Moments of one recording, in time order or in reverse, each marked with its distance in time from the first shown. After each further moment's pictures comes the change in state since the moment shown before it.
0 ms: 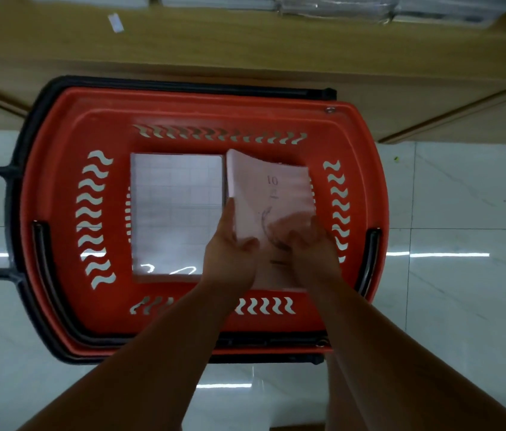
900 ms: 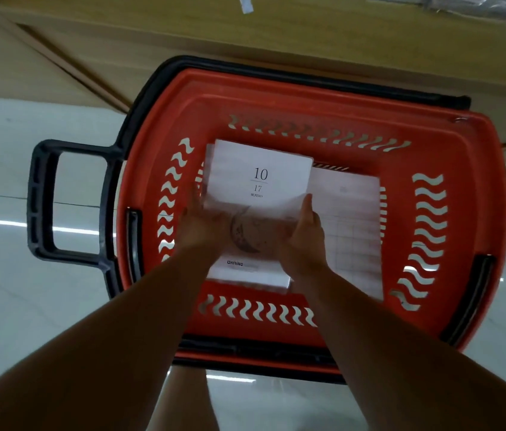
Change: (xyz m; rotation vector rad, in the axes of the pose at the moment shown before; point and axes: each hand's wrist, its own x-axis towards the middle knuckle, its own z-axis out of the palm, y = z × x) left_hand 0.083 -0.068 -0.140 0.151 0.169 -0.261; right_hand 0.002 -0.076 0.131 -0.080 -0.027 -0.170
